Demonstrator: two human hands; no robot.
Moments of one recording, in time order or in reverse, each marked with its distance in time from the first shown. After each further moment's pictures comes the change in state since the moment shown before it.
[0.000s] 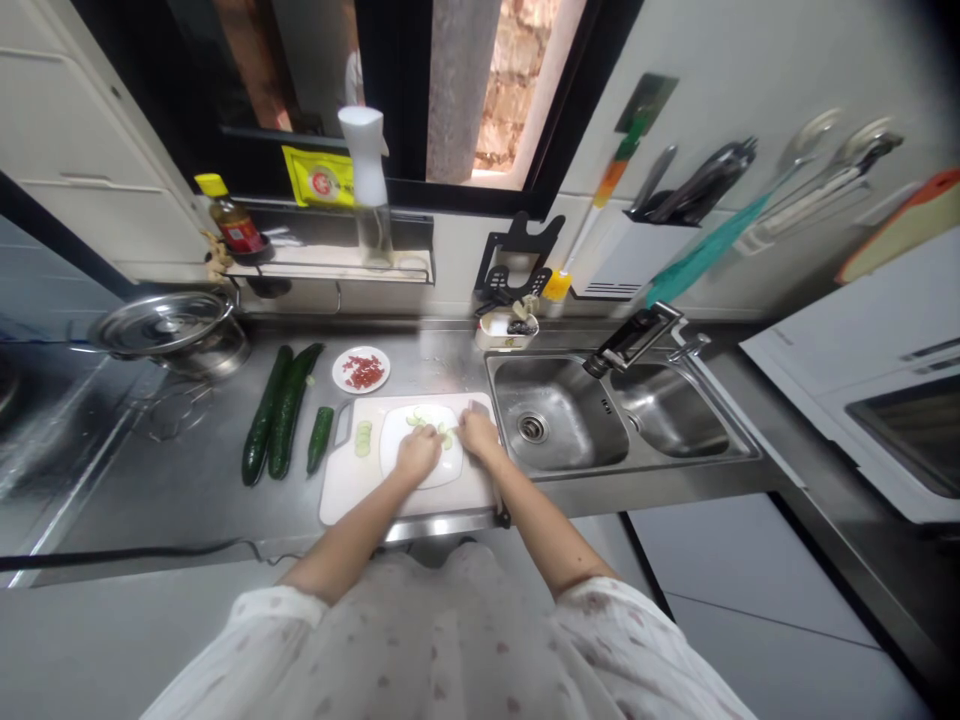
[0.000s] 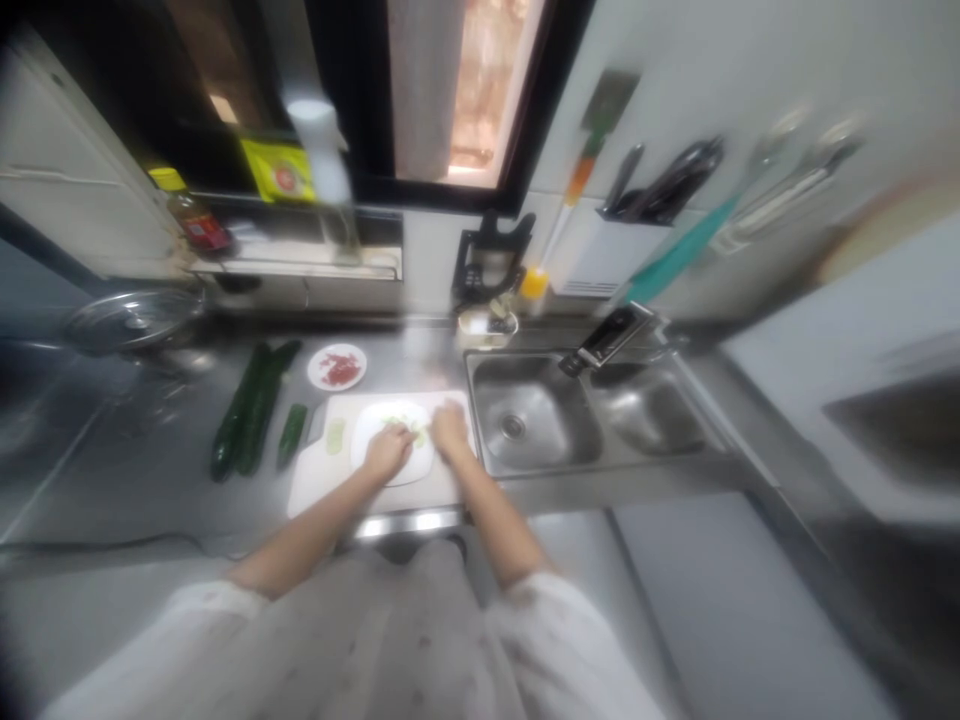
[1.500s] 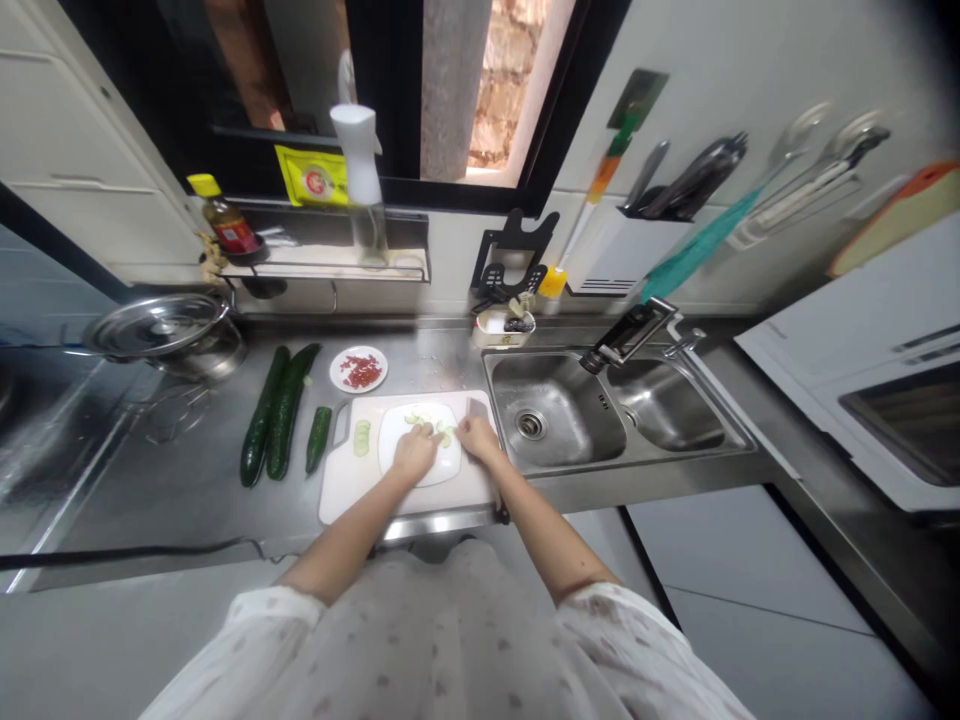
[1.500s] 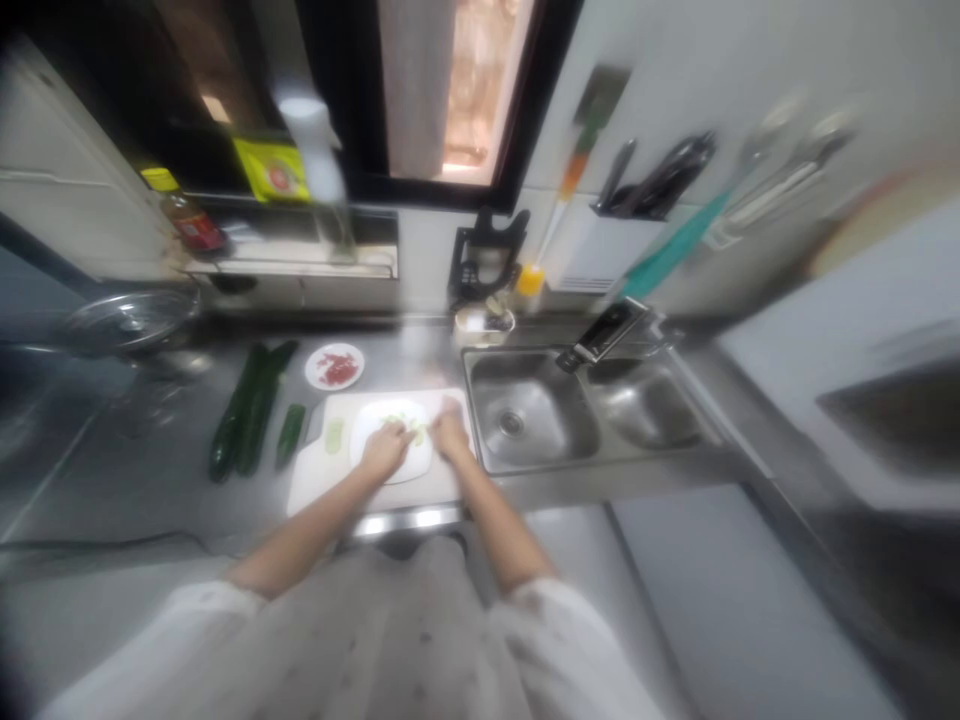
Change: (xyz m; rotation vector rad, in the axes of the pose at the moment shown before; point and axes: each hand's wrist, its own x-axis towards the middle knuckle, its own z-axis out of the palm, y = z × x) left_hand -0.001 -0.004 0.002 0.121 -0.066 0.045; right_hand -0.007 0.013 0.019 0.374 0.020 0.068
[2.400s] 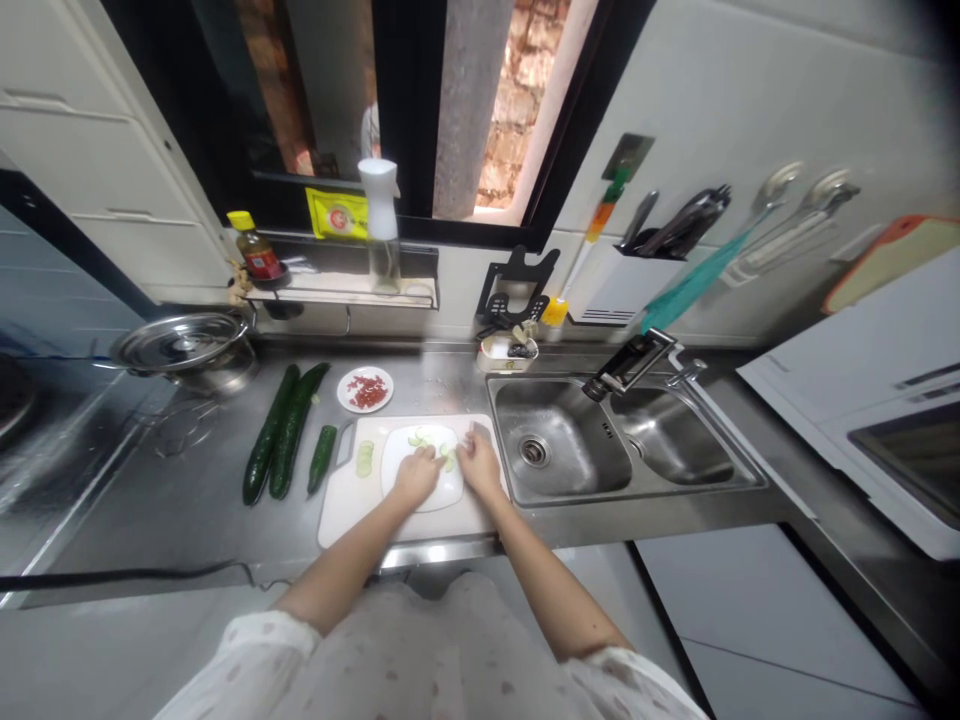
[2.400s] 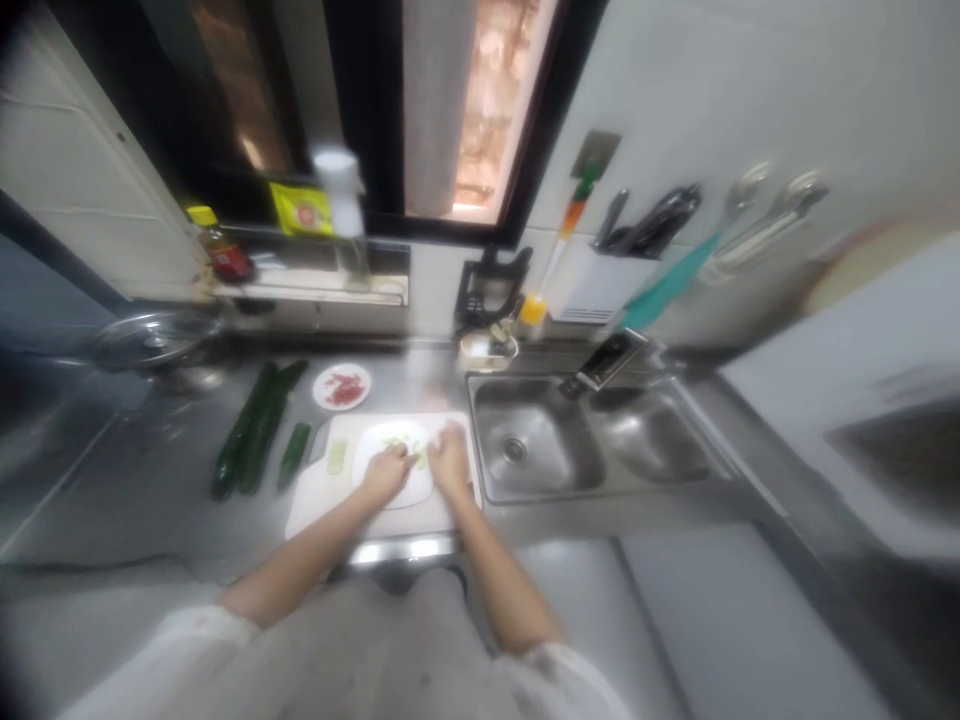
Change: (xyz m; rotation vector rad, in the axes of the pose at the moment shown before) left_hand 0.000 0.002 -0.006 0.010 -0.004 0.007; right_hand -0.019 -0.002 0.010 0.194 0.340 -0.153
